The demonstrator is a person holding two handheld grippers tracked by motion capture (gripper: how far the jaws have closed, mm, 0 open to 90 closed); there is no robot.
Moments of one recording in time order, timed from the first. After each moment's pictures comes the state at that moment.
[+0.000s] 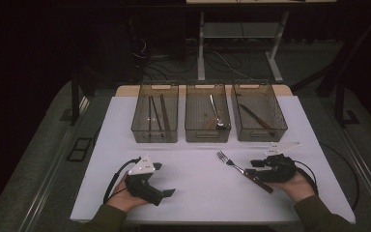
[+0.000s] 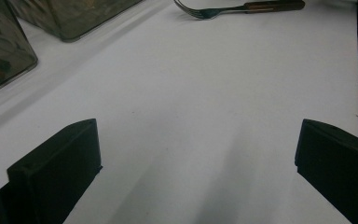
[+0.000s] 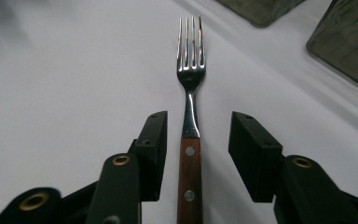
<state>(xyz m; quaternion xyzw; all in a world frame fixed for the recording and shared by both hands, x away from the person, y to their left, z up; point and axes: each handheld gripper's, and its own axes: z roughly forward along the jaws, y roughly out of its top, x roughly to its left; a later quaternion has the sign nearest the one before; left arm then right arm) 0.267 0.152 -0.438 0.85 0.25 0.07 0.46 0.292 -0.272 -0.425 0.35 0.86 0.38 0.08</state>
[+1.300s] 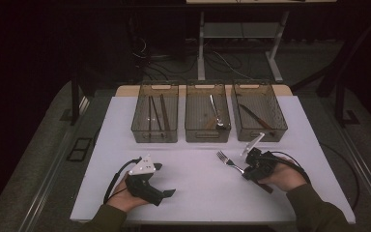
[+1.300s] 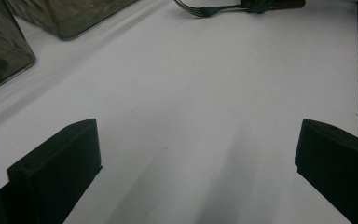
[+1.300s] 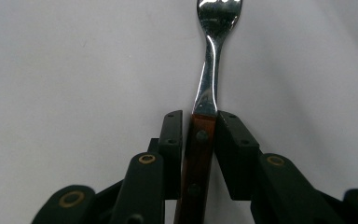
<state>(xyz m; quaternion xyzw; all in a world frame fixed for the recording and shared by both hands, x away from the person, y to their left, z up) 0.268 0.151 -0.439 0.85 0.25 0.06 0.46 0.320 -0.225 -0.424 0.29 0.94 0.16 0.03</state>
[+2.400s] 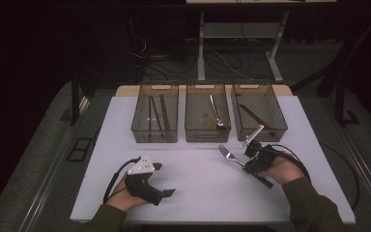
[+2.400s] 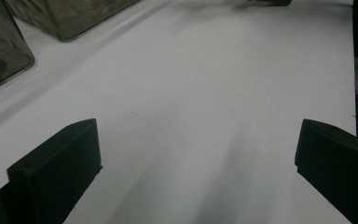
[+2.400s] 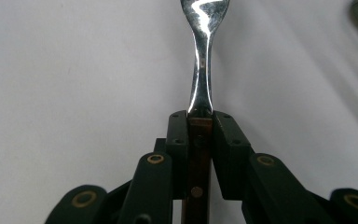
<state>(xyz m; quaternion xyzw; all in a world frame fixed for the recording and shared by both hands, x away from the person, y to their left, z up) 0.268 0.153 -0.439 0.85 0.25 0.06 0.47 0.332 -0.224 -0.410 0.33 0.93 0.15 0.04</state>
